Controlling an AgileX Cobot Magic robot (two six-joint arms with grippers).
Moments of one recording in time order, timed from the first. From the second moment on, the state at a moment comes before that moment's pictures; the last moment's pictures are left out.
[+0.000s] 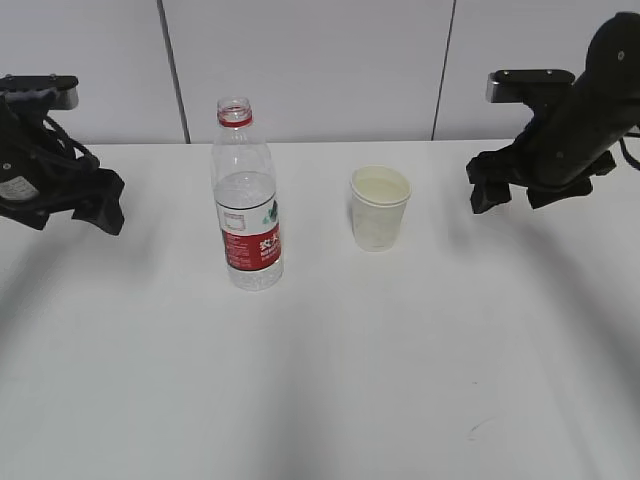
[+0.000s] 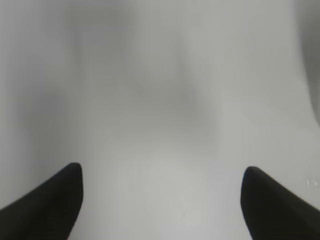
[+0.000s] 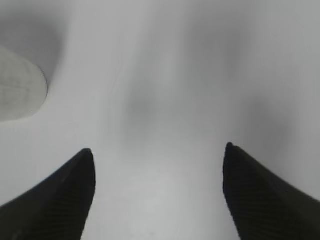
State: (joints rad) left arm -0.12 1.79 -1.22 -0.04 0.68 0.06; right arm 0.08 1.92 -1.37 0.10 0.61 -0.07
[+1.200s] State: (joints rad) left arm -0.08 1.79 -1.47 0.06 1.22 0.00; right arm 0.08 1.90 -1.60 0.05 1.21 -0.06
